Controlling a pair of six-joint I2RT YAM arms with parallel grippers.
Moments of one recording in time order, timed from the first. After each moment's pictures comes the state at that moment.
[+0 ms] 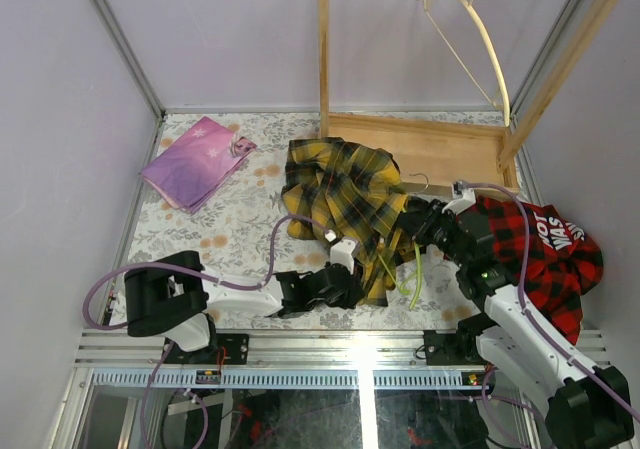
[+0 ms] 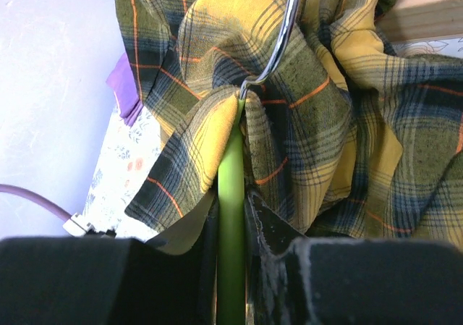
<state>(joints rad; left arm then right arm) -1.26 1.56 0.63 0.26 -0.23 -0.84 0.34 0.78 0.38 0.16 -0.22 0.74</state>
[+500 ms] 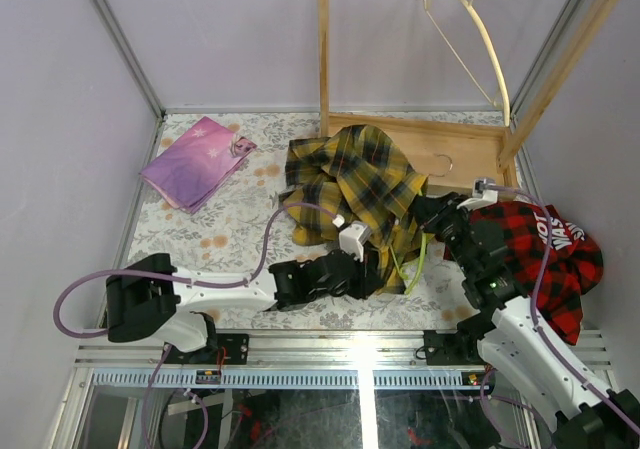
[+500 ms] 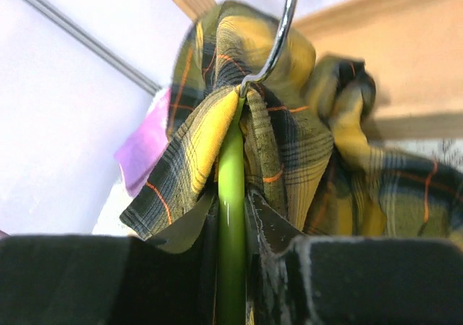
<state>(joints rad) -1.26 1.46 0.72 0.21 -0.16 -0.84 0.41 0.63 0.36 0.22 0.03 0.69</state>
